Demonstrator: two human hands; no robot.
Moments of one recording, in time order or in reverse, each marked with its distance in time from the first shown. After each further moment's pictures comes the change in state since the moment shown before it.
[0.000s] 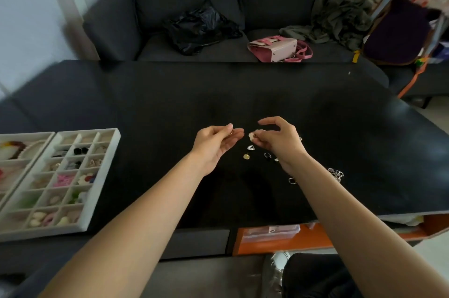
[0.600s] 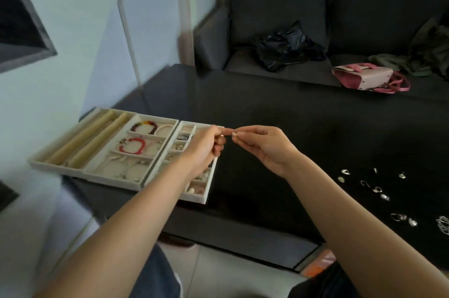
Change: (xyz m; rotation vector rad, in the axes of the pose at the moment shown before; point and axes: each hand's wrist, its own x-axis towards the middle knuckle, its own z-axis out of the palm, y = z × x) left_hand -0.105 0.090 -0.180 0.226 0.210 0.133; right_hand -0.073 -0.056 0.209 0.135 -0.540 0.080
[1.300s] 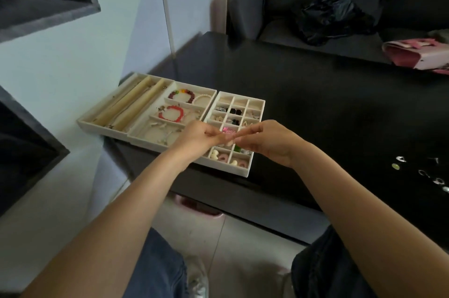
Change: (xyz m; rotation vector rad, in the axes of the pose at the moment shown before) left_hand -0.046 -0.026 -0.097 0.642 0.103 0.045; right_hand 0.019 0.046 0.074 -0.438 -0.223 0.137
